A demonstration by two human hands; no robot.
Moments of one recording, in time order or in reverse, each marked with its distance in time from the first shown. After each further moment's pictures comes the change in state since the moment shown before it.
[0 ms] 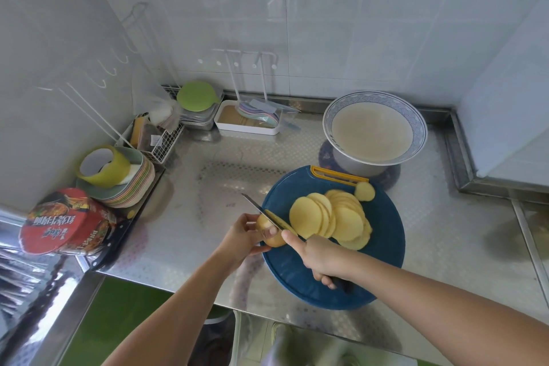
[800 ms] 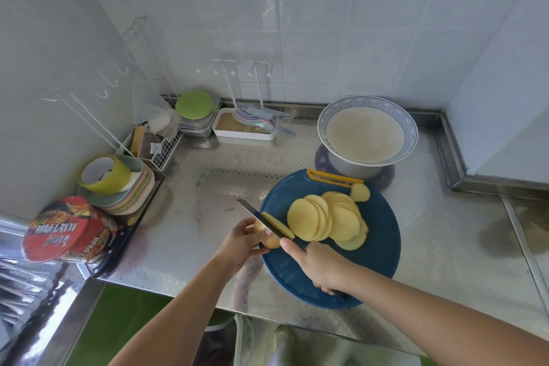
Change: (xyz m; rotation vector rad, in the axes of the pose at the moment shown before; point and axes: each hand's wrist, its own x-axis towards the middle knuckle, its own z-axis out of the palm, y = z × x) left_hand 0.000 -0.006 -0.002 -0.058 -0.012 0.019; right_hand -0.008 0.012 0.016 -0.011 0.104 -0.064
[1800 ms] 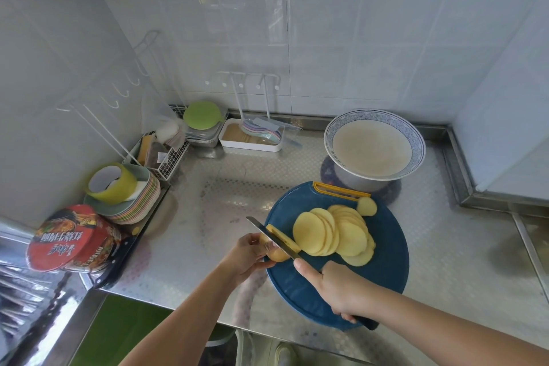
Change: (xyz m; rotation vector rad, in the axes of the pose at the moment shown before) left_hand 0.009 0.006 0.000 0.010 0.002 -0.097; right_hand -0.022 0.001 -0.009 -0.067 -0.021 0.037
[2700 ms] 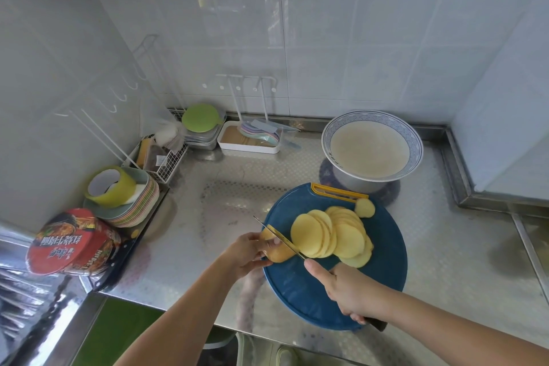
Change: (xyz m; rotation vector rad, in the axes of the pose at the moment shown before) left_hand 0.006 0.012 0.007 0.007 -0.033 -0.090; right_hand -0.002 0.021 -0.012 0.174 -0.045 -0.007
